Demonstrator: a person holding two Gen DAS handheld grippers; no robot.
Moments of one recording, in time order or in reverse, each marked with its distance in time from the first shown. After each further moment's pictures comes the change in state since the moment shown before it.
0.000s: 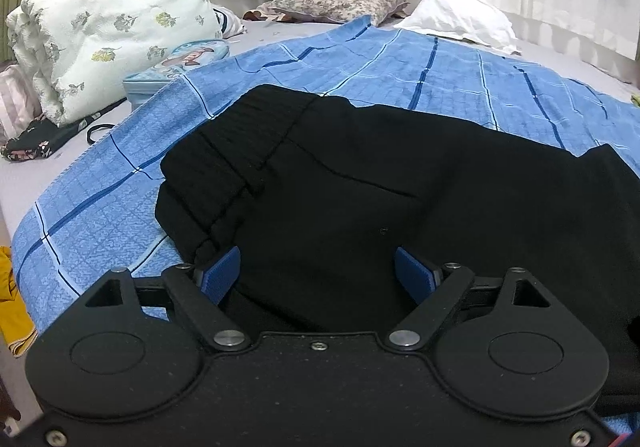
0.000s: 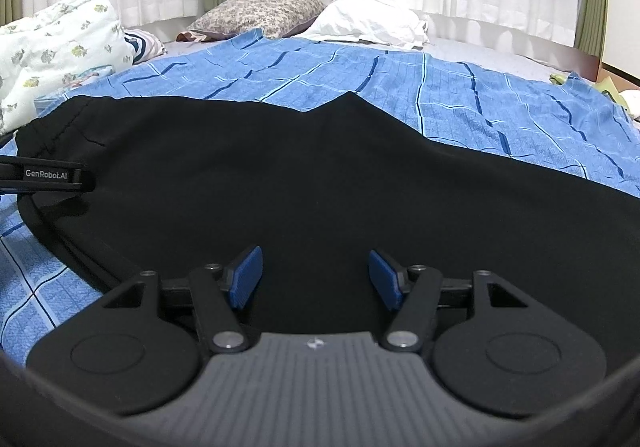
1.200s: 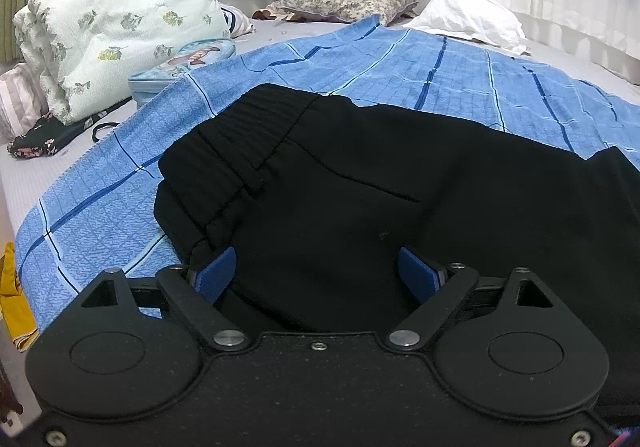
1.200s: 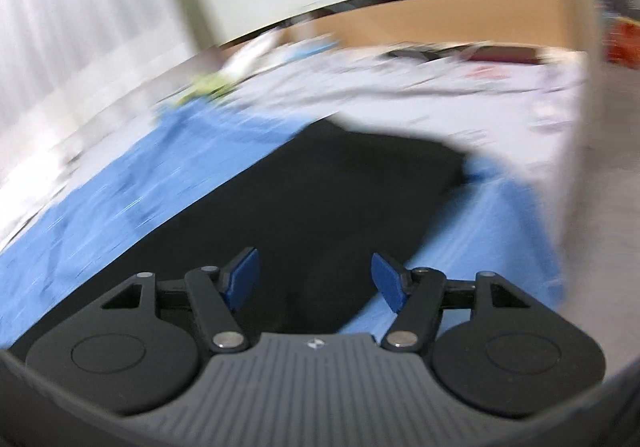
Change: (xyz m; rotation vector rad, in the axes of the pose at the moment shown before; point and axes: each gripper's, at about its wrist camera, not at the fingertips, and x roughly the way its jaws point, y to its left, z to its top) left arm 0.003 -0.001 0.002 -0.016 0.004 0.026; right arm -0.177 -0.332 -0.090 0.851 -0.185 -0.736
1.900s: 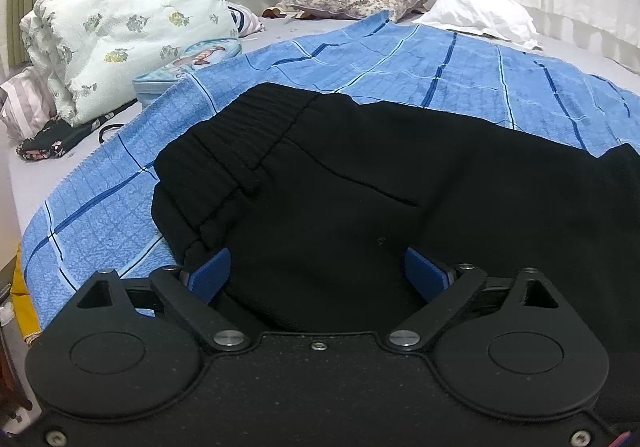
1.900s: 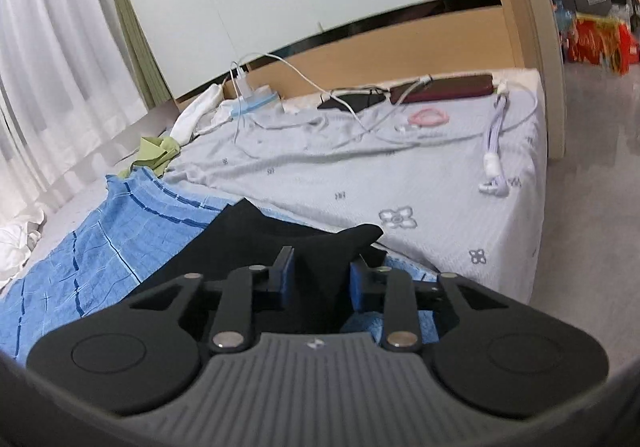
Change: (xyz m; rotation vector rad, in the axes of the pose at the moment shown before) left arm 0.007 -0.012 0.001 0.015 0.006 0.054; right arm 0.035 -0.058 0.043 0.102 -0.097 -0.037
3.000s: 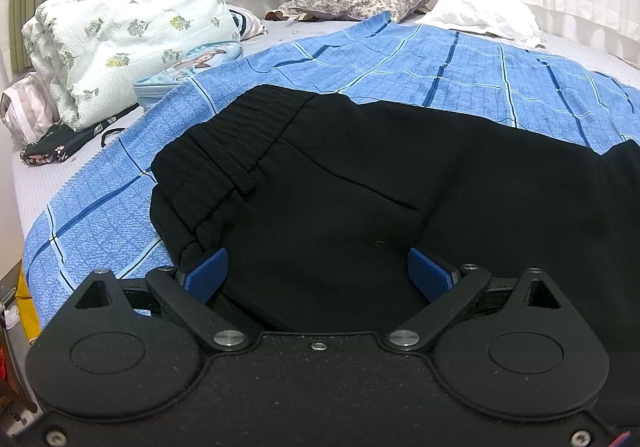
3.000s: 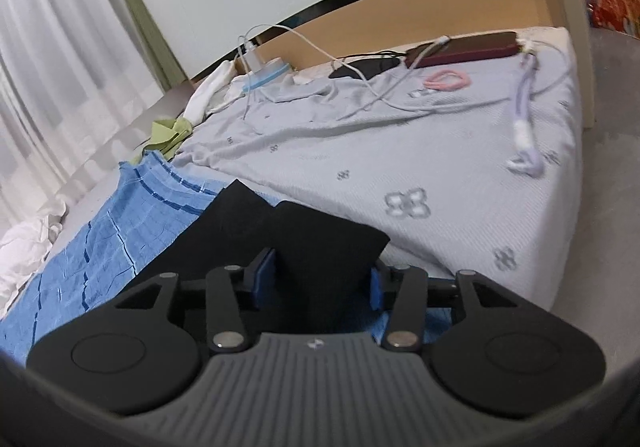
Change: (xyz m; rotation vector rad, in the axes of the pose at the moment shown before) left arm 0.001 -0.003 0.001 0.007 -0.001 0.011; right arm 0.042 -0.019 0.006 0.014 0.083 0.103
